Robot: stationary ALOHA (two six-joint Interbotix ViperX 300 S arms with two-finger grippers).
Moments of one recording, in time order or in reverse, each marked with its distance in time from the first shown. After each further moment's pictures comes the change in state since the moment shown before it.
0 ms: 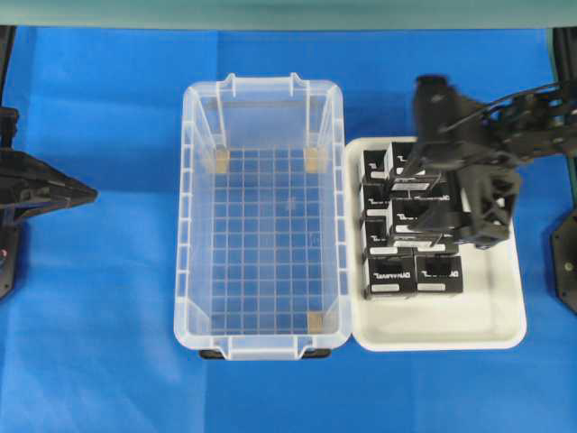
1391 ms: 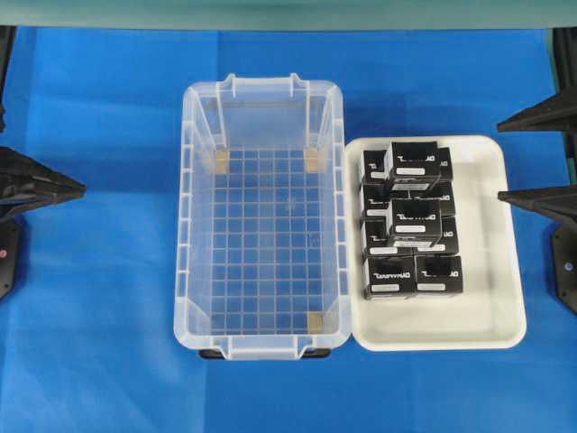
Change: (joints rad) left arm -0.002 -0.057 0.002 -0.002 -0.003 0.012; right arm 0.017 -0.586 0.256 0.002 -0.322 0.100
